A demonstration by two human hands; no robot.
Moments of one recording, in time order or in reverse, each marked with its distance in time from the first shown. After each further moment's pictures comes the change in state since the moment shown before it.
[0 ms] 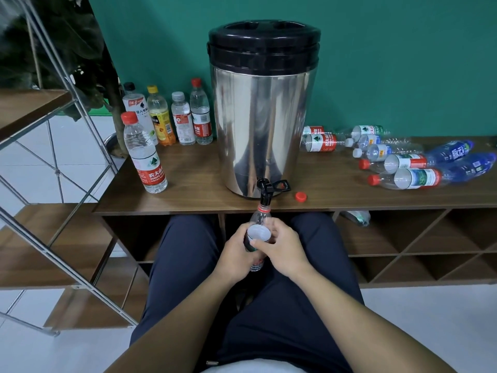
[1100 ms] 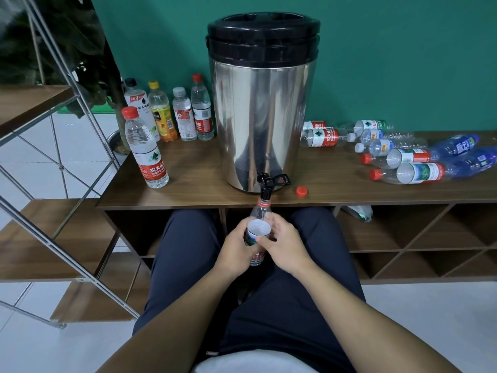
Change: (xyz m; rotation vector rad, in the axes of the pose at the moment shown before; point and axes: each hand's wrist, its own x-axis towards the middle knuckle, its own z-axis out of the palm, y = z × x) left_hand -0.002 -0.001 0.002 0.007 0.019 0.059; right_hand 0.000 0.010 0.000 0.031 -0.044 -0.040
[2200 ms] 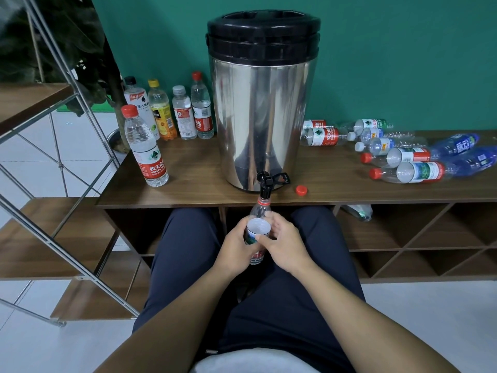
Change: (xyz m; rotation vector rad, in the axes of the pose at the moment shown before) left_hand -0.001 0.001 0.000 -0.018 -0.005 -0.003; right_hand -0.007 -0.012 0.000 0.040 0.015 -0.024
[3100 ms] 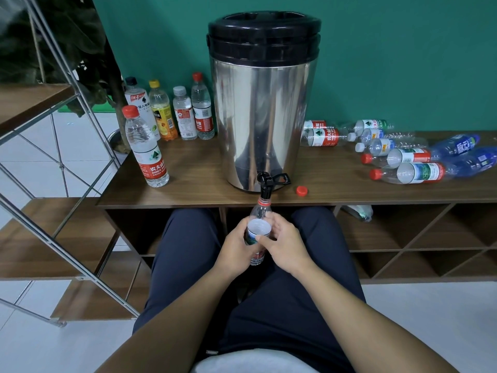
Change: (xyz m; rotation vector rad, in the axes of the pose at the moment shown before) left_hand -0.001 0.001 0.001 -0.010 0.001 -0.015; right_hand 0.001 0.003 0.001 -0.006 0.007 0.013
